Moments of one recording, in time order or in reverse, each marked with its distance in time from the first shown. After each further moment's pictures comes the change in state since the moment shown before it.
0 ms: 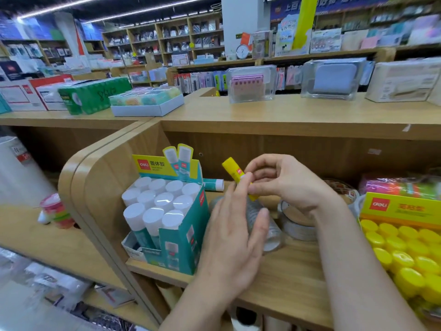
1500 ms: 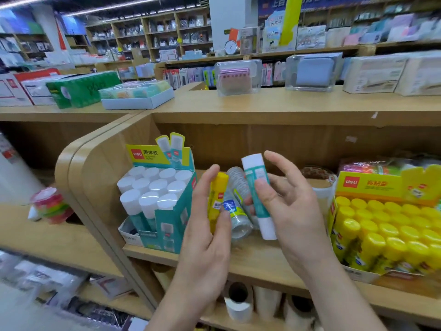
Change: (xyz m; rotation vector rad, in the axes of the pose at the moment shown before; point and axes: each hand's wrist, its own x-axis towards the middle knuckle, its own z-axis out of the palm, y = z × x) left_hand -0.039 0.015 -0.030 -0.481 0.093 -0.076; right_hand -0.093 -0.004 0.064 0.359 0.443 -0.187
